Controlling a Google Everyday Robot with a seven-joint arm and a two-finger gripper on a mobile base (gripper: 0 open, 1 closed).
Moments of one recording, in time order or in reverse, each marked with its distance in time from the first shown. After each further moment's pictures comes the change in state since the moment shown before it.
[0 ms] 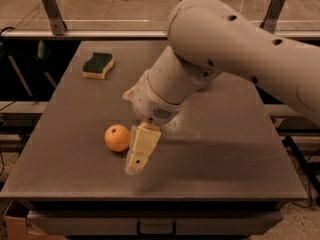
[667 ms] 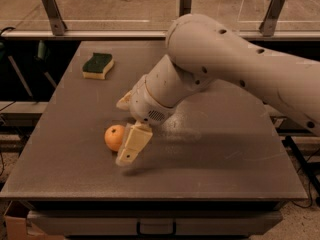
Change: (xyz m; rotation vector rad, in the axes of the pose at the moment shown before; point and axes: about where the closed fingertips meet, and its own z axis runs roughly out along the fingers) arm -0.003 -0.017 0.027 -0.003 -0.082 0.009
